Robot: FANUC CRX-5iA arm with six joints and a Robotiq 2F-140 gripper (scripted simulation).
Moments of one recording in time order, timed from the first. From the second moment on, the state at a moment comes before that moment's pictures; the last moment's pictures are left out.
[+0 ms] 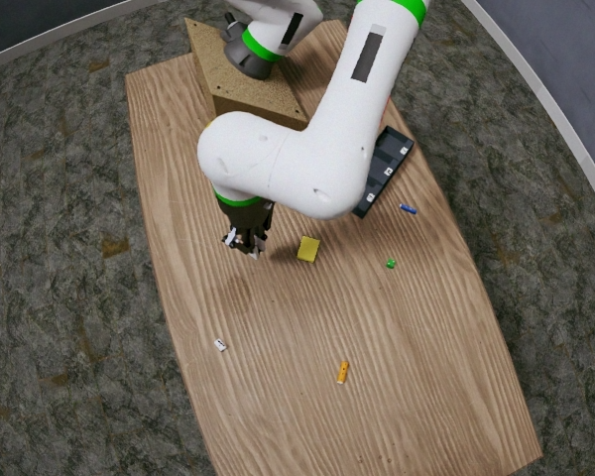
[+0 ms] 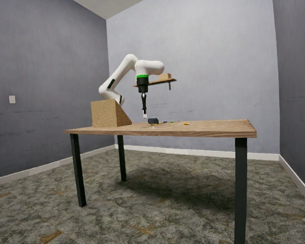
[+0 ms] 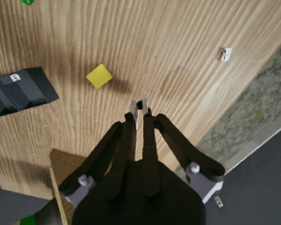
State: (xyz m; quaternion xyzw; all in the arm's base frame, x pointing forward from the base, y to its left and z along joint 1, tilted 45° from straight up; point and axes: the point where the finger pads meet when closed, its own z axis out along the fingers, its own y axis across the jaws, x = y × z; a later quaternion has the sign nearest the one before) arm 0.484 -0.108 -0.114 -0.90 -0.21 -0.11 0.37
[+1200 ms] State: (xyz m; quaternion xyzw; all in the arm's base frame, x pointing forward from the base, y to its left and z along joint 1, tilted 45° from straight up) arm 0.426 0.023 0.012 -0.90 -0.21 -0.11 0.37
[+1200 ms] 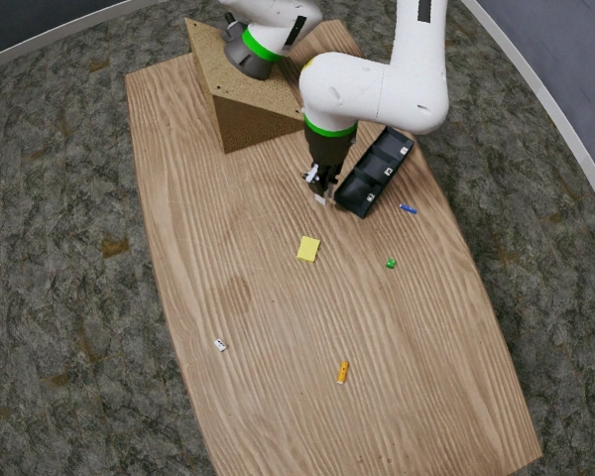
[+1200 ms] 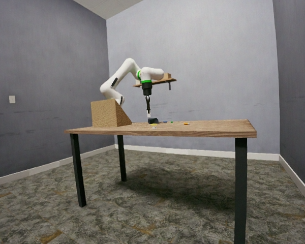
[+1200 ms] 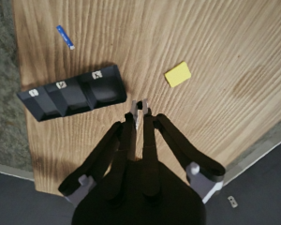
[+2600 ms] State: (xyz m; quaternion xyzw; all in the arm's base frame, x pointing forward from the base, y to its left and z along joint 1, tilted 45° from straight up) arm 0.375 0.137 0.123 -0.91 0.08 0.01 0.40
